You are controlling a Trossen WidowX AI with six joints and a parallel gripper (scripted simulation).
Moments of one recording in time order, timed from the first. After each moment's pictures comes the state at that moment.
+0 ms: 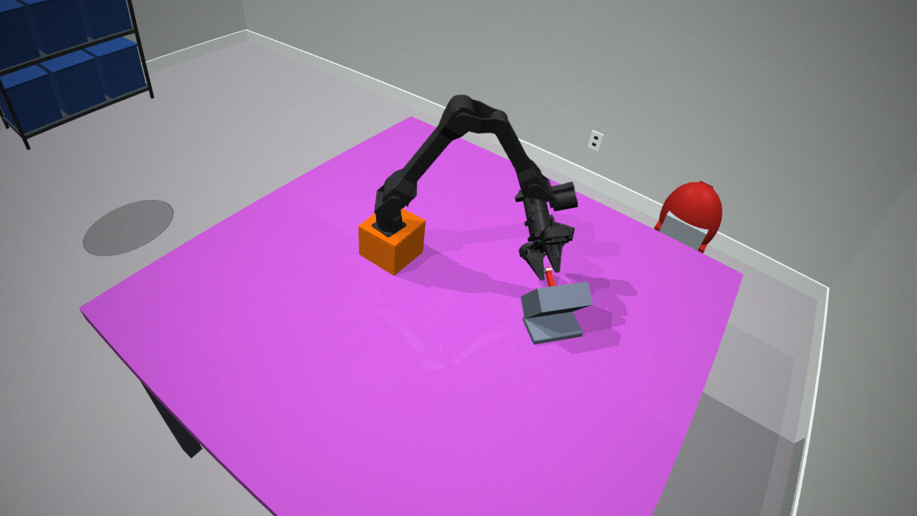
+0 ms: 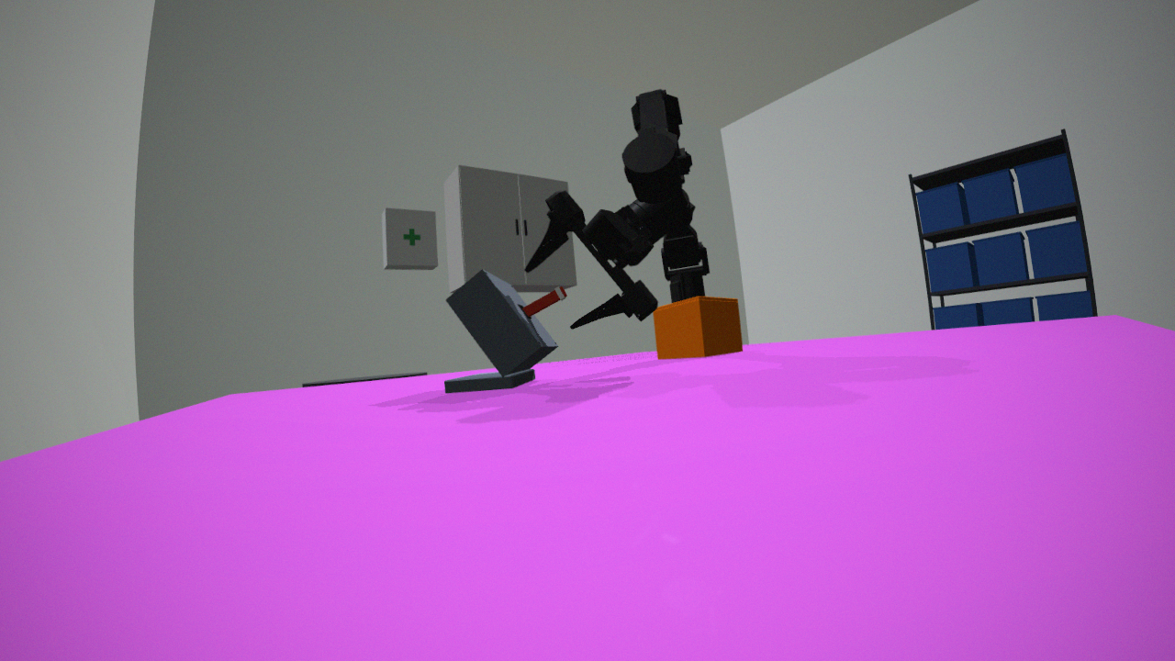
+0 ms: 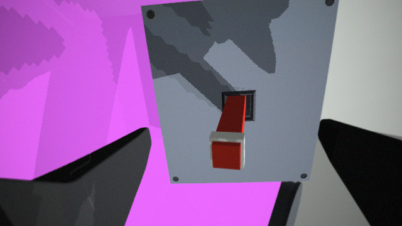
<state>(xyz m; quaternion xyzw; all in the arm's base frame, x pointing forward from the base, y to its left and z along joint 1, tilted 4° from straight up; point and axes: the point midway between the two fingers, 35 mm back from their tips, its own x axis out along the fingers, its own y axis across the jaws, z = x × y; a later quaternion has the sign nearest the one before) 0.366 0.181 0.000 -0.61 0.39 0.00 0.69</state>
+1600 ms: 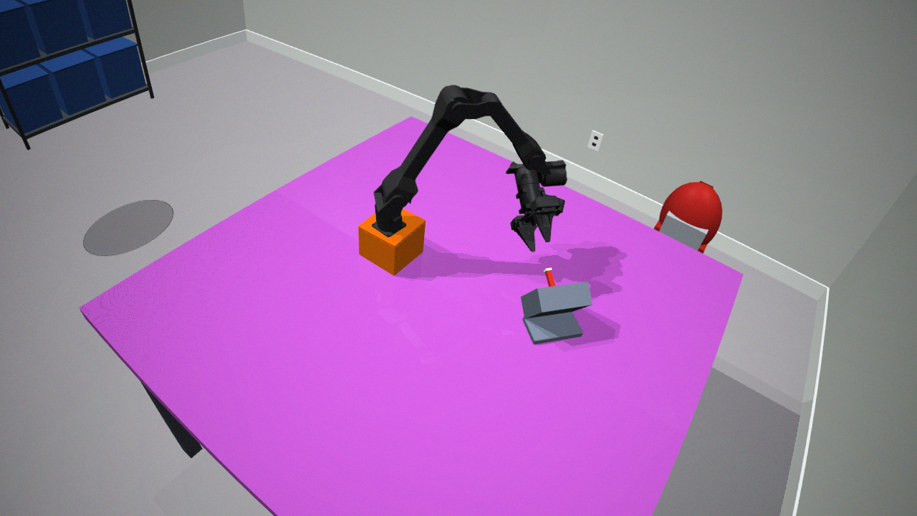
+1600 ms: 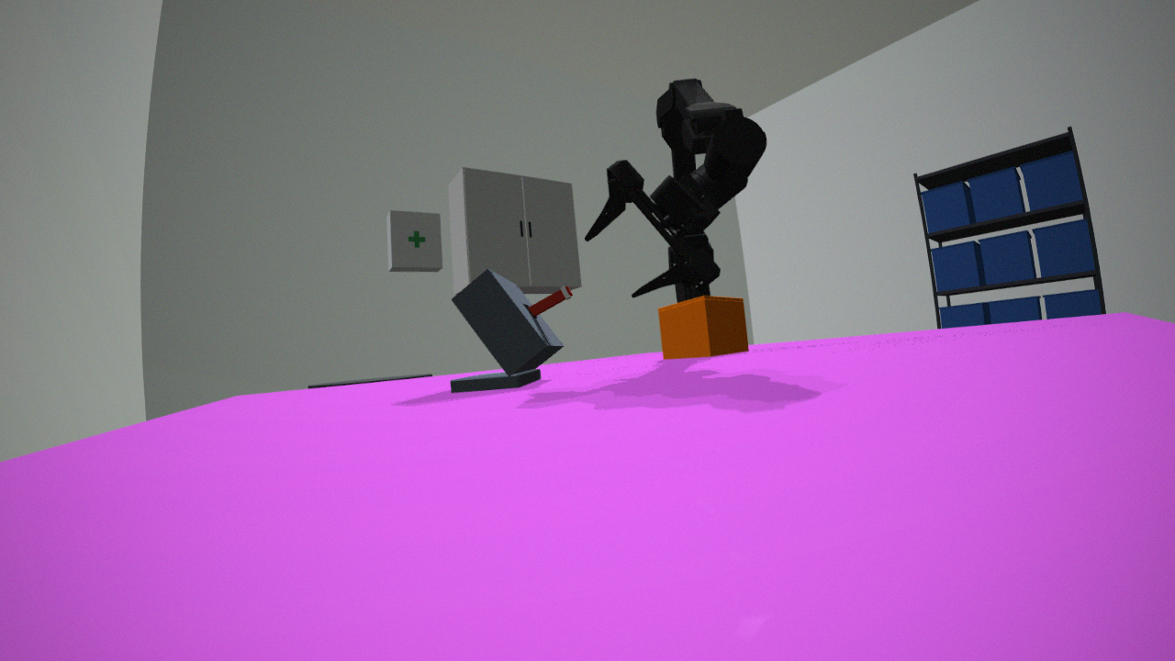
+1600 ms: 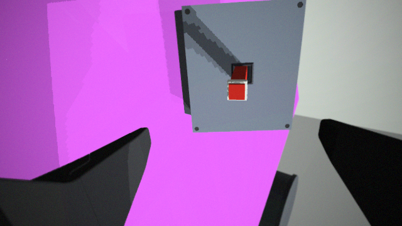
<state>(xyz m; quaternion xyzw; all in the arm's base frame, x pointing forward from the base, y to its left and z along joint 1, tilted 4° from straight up) 0.304 0.220 0.030 -0.61 0.40 0.00 0.69</state>
